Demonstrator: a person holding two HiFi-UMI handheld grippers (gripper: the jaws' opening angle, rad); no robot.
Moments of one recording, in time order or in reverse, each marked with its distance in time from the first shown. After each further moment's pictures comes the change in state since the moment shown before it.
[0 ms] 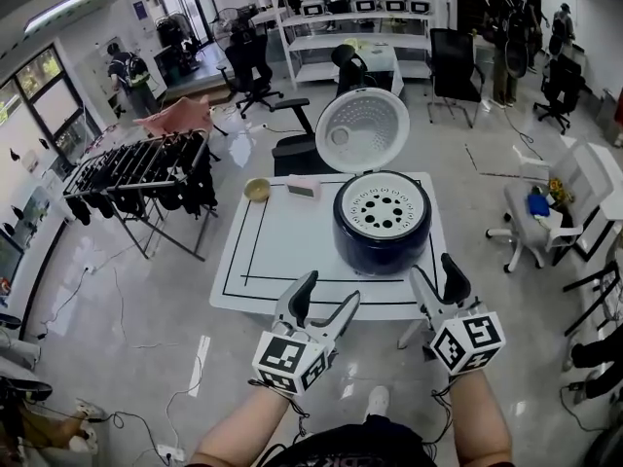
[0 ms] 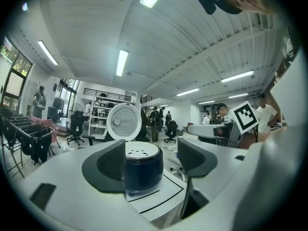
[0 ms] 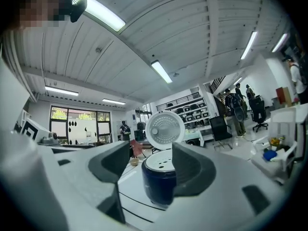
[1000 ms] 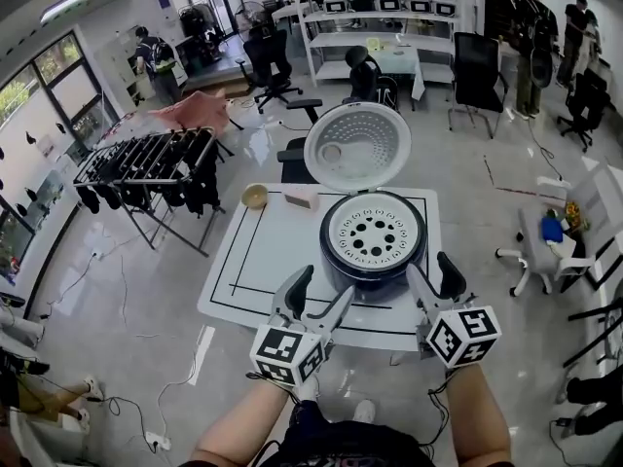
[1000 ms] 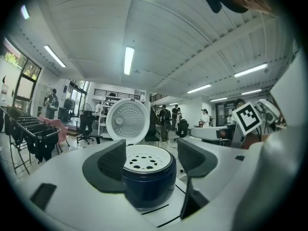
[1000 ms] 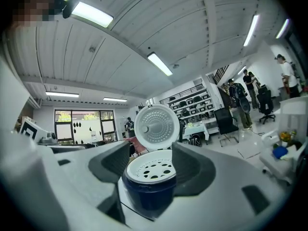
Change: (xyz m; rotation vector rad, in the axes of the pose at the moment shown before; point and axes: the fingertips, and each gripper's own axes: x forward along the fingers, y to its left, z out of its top) left arm 0.100 0.015 0.005 -0.015 0.014 0.134; right arm 0.075 -0.090 0.003 0.048 0.068 0.073
